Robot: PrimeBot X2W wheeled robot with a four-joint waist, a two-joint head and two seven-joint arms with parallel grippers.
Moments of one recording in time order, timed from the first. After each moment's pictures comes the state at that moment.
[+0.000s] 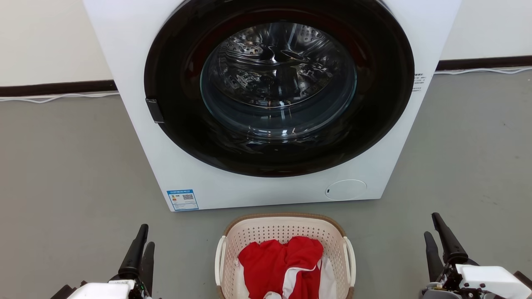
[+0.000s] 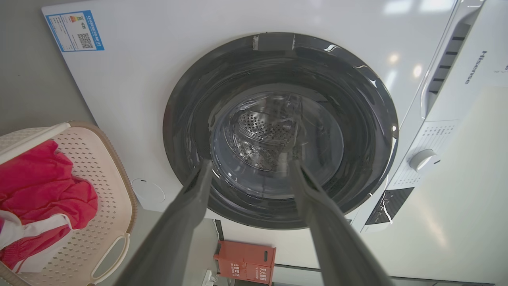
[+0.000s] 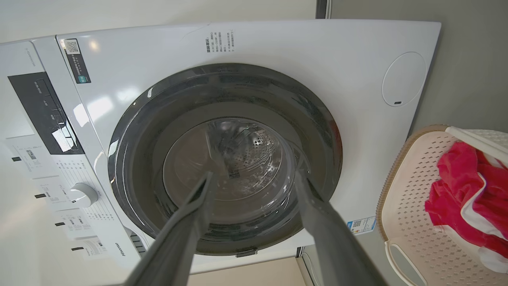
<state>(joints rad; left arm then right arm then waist) -0.01 0.03 0.08 0.31 -1.61 -0.12 0.09 -0.03 -0.04 -0.12 0.30 1.60 0.12 0.10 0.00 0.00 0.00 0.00</state>
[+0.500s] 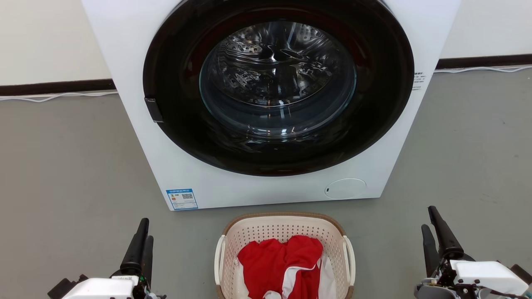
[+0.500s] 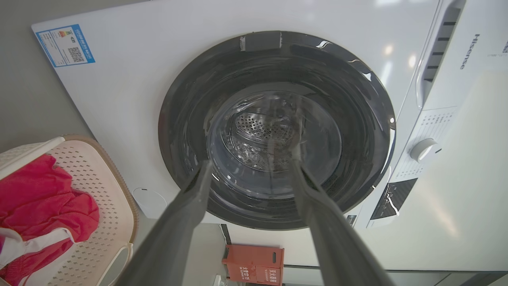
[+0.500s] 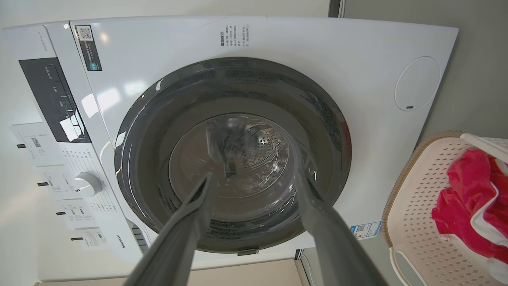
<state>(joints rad) -0.01 0.03 0.06 0.28 -1.56 -0.12 0.05 -0.03 -0.04 -0.08 0.26 1.58 0.12 0.05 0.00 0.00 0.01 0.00</state>
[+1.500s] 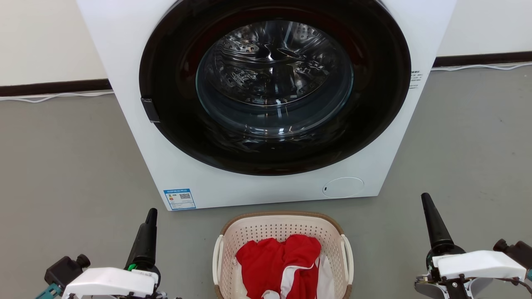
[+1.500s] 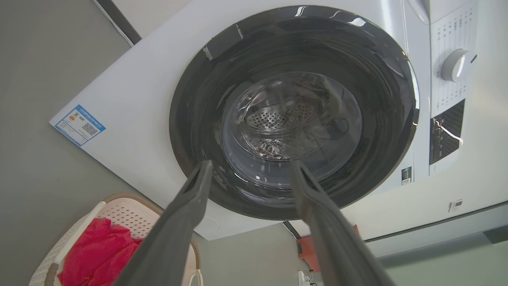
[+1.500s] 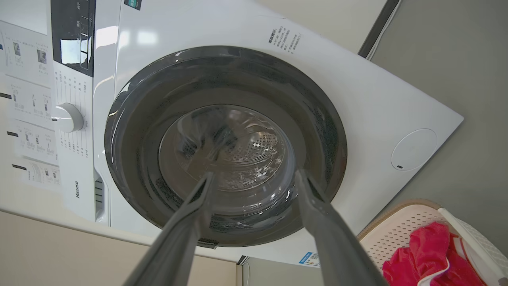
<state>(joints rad) -0.01 0.05 0.02 0.21 -1.15 -0.12 -0.03 -0.03 -0.07 -0.02 0.19 1.23 0.12 -0.03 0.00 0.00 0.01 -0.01</state>
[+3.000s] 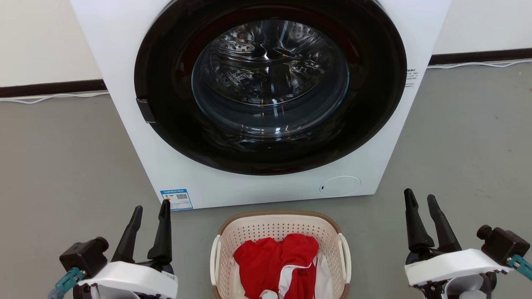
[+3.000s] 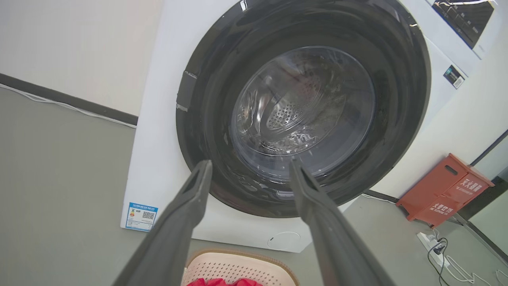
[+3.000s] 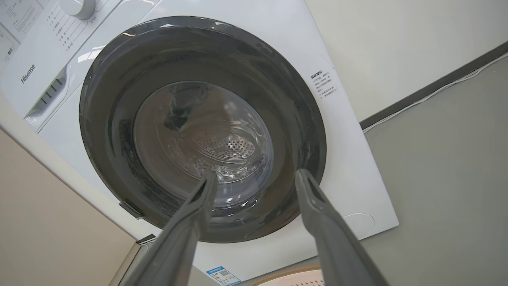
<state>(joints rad) -0.02 0.05 0.00 0.16 -0.52 -0.12 -0.16 -0.05 -0.06 0.00 0.19 0.61 0.12 -0.16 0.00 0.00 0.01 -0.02</state>
